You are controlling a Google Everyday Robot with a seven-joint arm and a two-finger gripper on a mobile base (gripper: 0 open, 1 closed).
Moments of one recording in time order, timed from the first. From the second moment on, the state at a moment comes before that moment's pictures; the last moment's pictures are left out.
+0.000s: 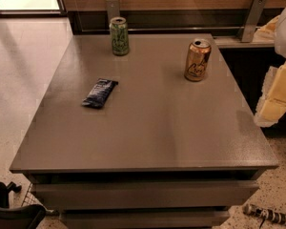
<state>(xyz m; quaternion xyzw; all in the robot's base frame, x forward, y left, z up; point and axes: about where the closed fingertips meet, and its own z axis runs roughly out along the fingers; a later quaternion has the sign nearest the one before) 0.438 -0.214 0.984 -0.60 0.78 -0.04 0.17</state>
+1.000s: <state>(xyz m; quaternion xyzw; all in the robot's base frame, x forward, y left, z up) 0.484 -0.220 0.976 -0.58 0.78 -0.01 0.23</state>
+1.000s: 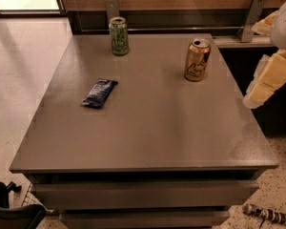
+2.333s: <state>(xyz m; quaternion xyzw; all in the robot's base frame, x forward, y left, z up) 0.622 -0.214 0.912 -0.42 0.73 0.17 0.51</state>
